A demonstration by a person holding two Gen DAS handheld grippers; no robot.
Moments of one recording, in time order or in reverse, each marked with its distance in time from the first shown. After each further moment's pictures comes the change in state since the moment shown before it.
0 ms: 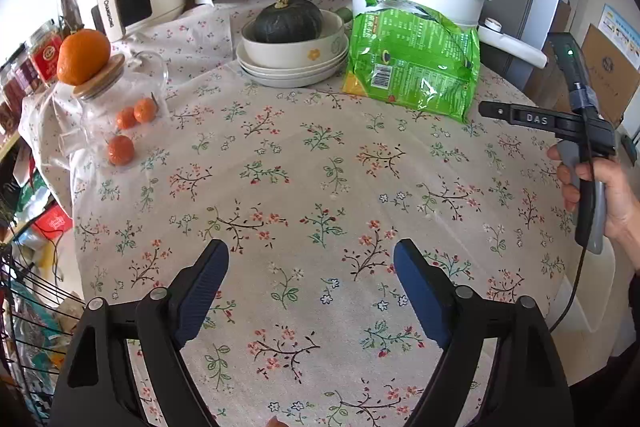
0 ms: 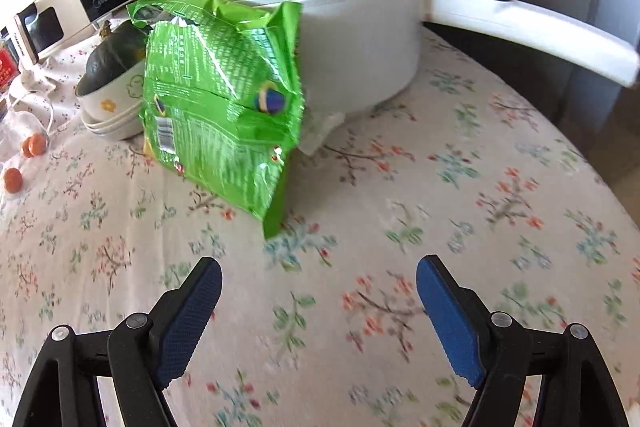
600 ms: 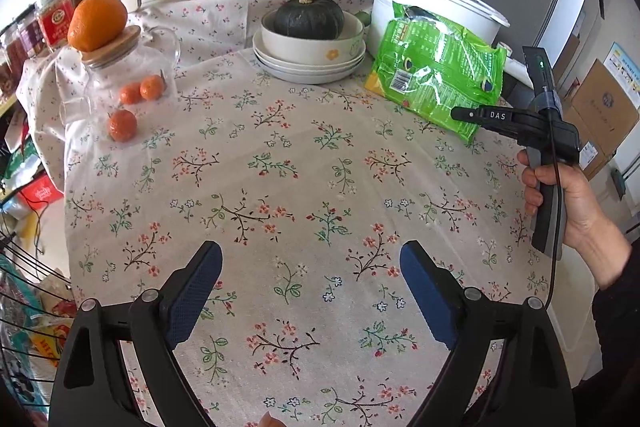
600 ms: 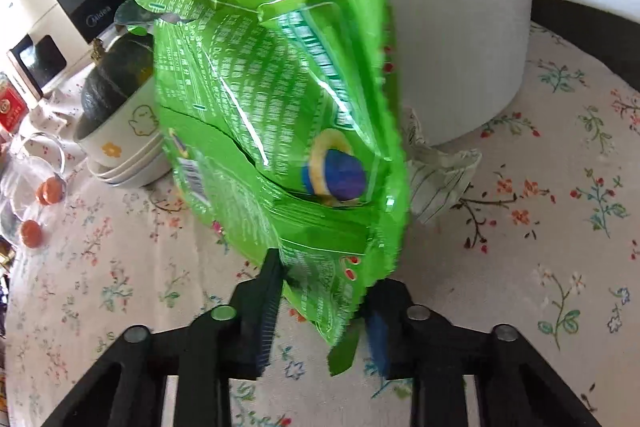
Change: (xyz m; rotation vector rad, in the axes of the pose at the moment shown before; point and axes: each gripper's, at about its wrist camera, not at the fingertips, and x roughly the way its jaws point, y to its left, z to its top) left arm -0.004 0.019 -0.003 -0.098 0.000 -0.066; right arm 0.064 0.023 0.031 0.111 0.024 0.159
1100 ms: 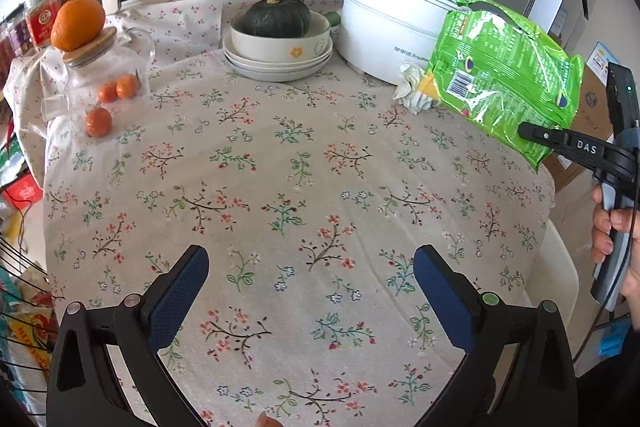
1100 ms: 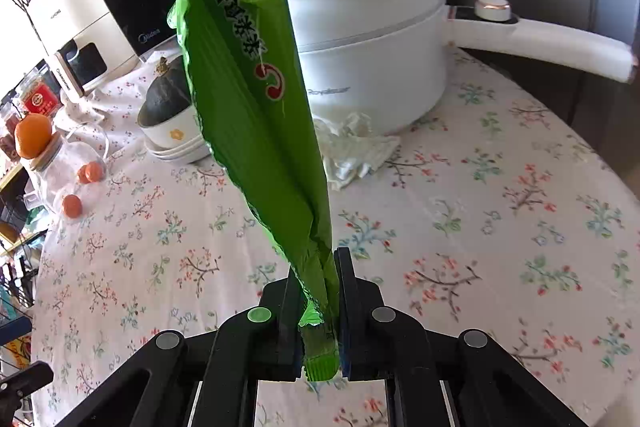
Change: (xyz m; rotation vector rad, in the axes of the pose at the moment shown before) left arm -0.004 -0.035 -0.011 0.008 -0.008 -0.059; right arm -0.134 0.009 -0.042 -0.030 -0.051 -0.069
